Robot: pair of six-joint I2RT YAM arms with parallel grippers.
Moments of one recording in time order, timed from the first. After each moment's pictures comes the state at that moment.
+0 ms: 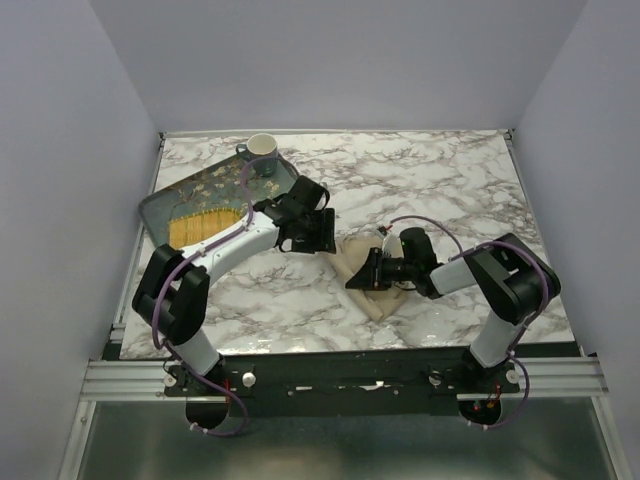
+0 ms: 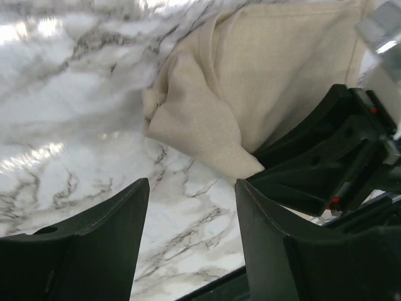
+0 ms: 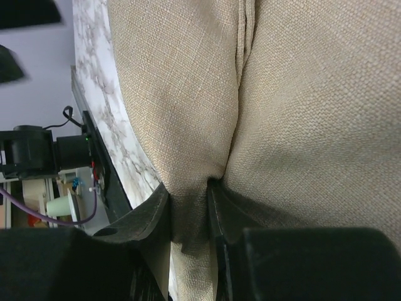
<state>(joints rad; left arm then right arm) -0.64 1.64 1.24 -0.56 0.11 -0.53 0.48 1.76 0.48 0.62 -0.72 0.69</state>
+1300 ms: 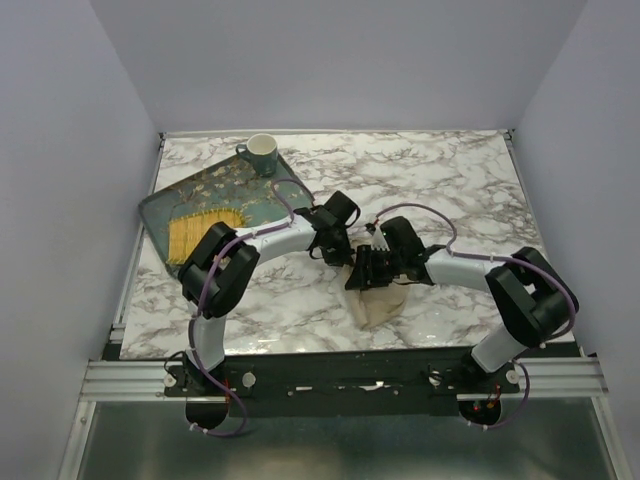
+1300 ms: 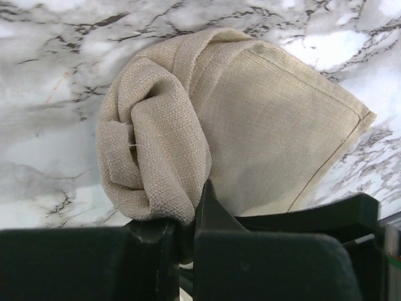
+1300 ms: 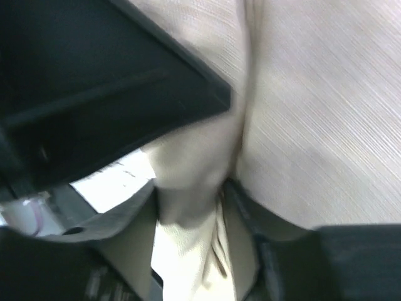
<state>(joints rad) -0.75 1.93 1.31 -0.45 0.10 -0.97 0.59 1.62 0.69 0.05 -0.47 0.53</state>
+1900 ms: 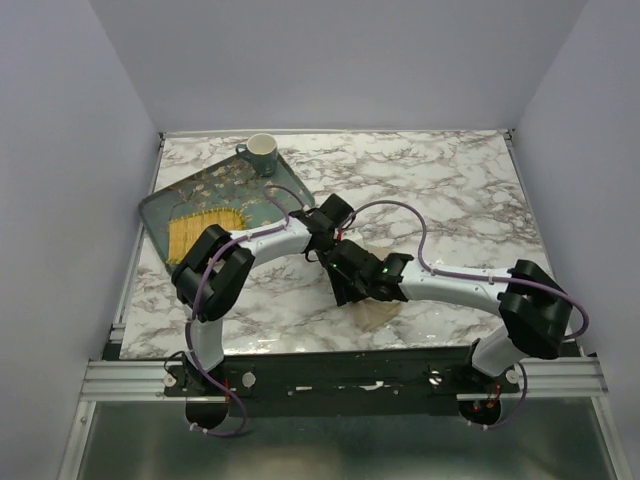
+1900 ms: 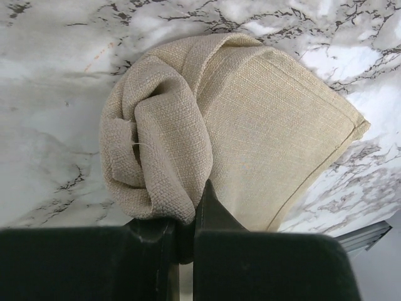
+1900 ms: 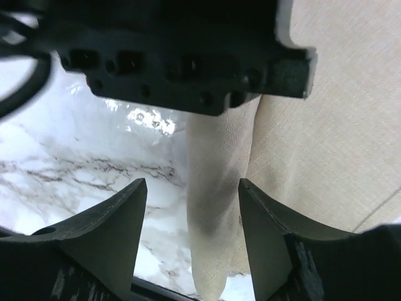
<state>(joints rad) -0.75 1.89 1.26 -0.48 0.08 -1.12 1.01 1.54 0.93 -0.43 0.24 0.56</state>
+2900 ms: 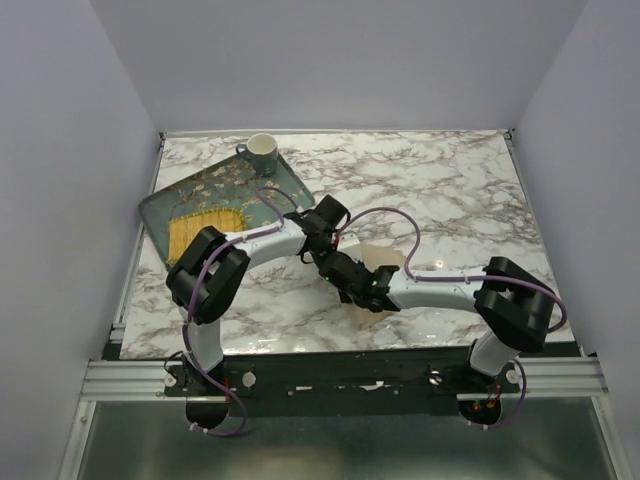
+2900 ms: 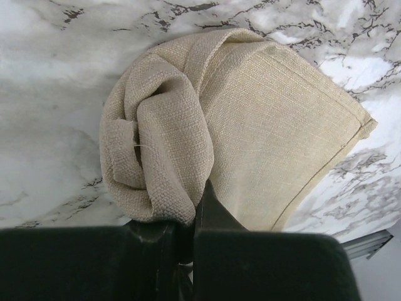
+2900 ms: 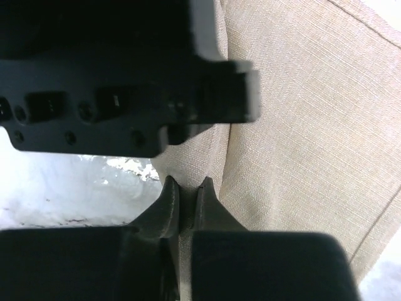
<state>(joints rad) -0.73 1.85 1.20 -0.47 0.07 -1.14 1.09 1.67 0.92 -0.26 0.48 0.60</state>
